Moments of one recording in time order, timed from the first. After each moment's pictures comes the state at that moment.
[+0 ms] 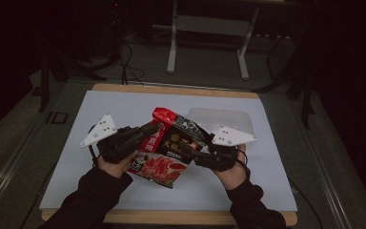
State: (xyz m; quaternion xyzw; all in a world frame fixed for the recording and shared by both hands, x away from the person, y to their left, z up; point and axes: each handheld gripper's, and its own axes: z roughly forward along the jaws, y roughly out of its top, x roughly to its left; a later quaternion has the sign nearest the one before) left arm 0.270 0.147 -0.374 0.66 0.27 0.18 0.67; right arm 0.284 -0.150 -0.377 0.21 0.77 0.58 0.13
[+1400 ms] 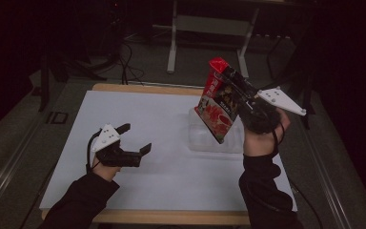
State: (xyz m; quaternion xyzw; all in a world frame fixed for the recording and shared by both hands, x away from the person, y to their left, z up) left arm 0.285 0.170 -0.442 0.71 0.34 0.24 0.56; right arm 0.322 -0.207 -0.299 0.44 0.63 0.54 0.36
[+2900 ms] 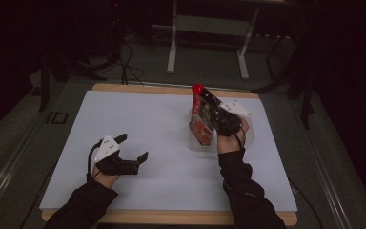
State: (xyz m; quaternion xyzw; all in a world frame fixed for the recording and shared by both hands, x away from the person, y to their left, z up) left arm 0.281 0.175 -0.477 0.71 0.36 0.24 0.55; right arm 0.394 -0.170 -0.420 0.46 0.67 0.47 0.34
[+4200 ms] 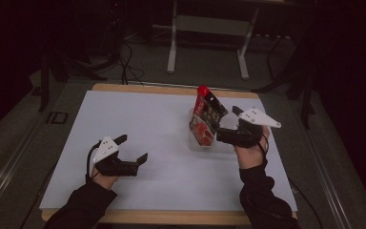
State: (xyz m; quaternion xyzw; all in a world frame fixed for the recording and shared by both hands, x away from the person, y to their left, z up) left arm 0.277 0.176 -0.474 0.71 0.36 0.23 0.55; right arm 0.337 -0.209 -0.376 0.35 0.71 0.53 0.30
